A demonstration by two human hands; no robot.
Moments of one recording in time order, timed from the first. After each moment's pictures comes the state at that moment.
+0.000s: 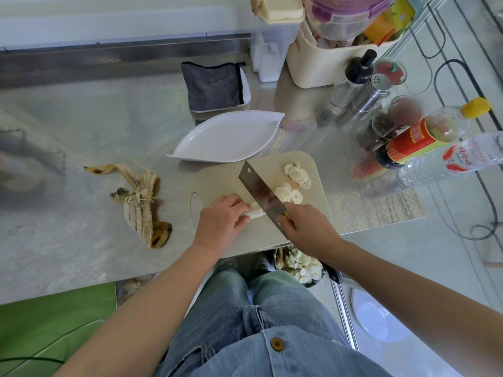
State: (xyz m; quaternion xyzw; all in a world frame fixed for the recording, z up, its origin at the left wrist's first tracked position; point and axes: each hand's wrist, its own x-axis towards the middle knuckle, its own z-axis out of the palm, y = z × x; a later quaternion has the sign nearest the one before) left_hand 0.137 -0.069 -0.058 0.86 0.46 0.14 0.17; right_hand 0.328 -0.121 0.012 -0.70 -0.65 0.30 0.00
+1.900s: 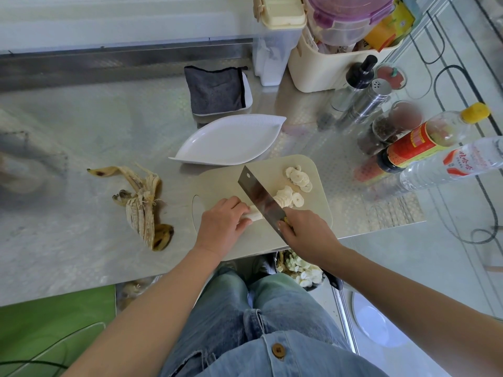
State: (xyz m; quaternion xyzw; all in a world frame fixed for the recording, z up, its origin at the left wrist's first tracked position) left_hand 0.136 -0.070 -0.059 0.86 0.46 0.16 0.16; right_hand 0.323 -0.125 0.012 -0.69 -0.66 0.30 0.00
